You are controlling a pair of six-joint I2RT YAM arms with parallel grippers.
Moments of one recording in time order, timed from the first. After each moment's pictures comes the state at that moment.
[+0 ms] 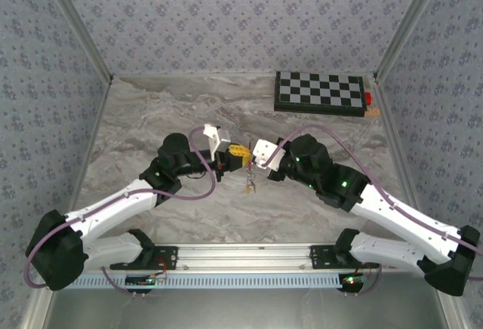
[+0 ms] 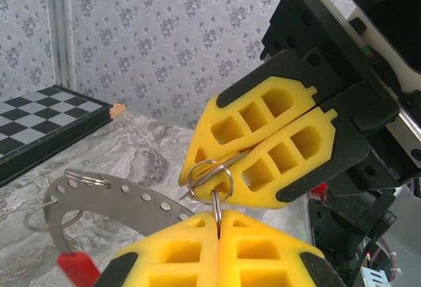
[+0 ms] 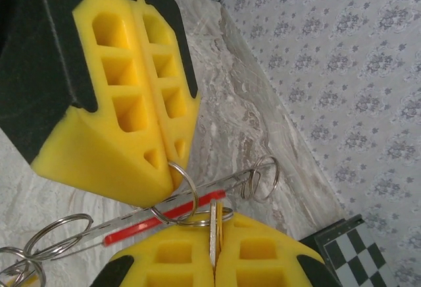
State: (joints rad) left arm -0.75 1.12 0.67 0.42 0.63 -0.20; right arm 0.94 0.97 0.94 -0.36 0.12 -0.57
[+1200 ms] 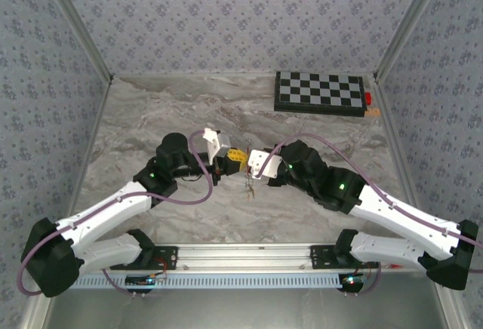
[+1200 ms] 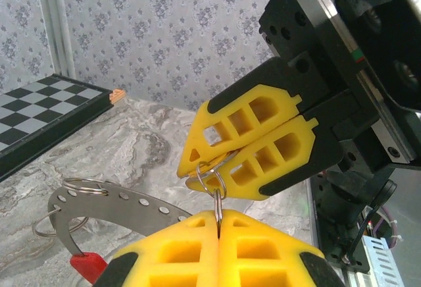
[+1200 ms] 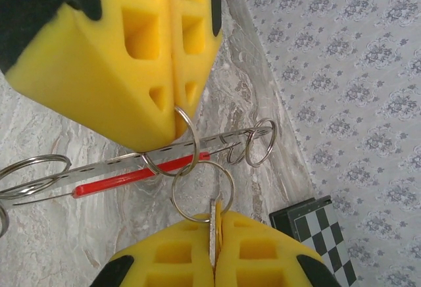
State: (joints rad) left arm -0.76 1.06 0.70 0.25 0.63 -0.08; right arm 1.01 0.98 0.97 -0.47 0.27 -0.68
